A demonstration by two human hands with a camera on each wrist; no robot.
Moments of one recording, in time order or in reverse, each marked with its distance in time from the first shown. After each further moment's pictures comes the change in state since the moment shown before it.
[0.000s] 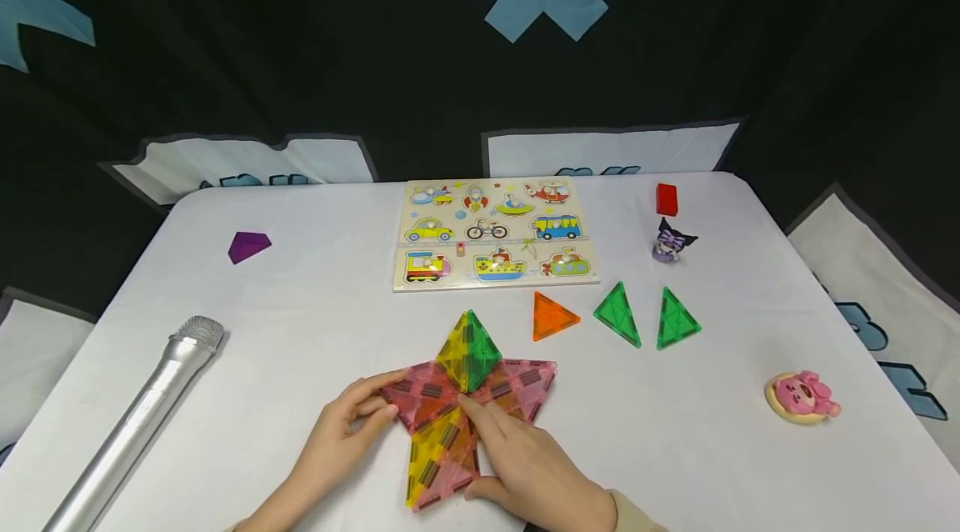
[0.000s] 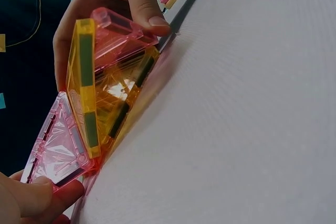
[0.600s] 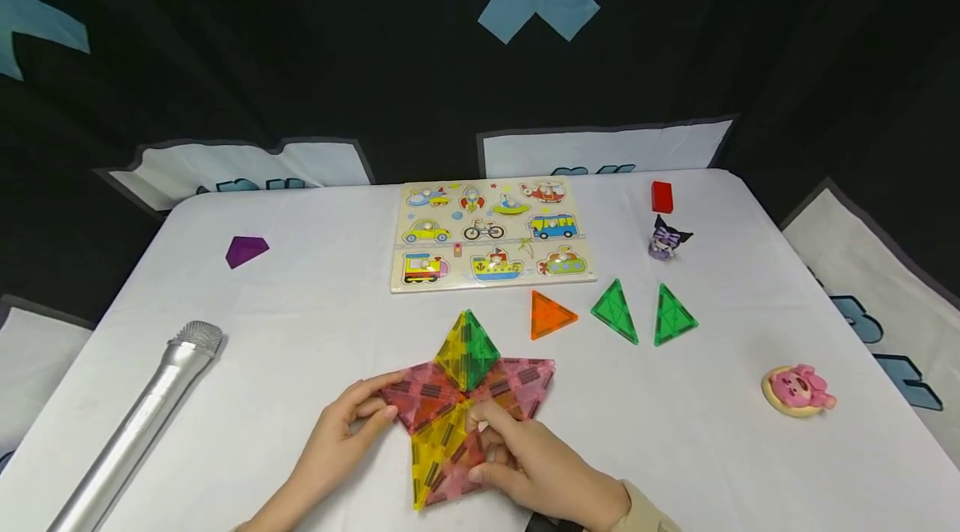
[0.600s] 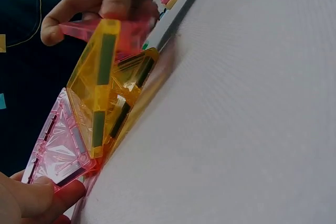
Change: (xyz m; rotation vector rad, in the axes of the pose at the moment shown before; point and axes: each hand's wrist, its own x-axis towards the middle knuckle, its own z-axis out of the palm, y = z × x) left_hand -0.001 0.000 -0.001 0.014 0.002 -0.013; right_hand -0.003 0.013 -0.001 0.523 0.102 -0.241
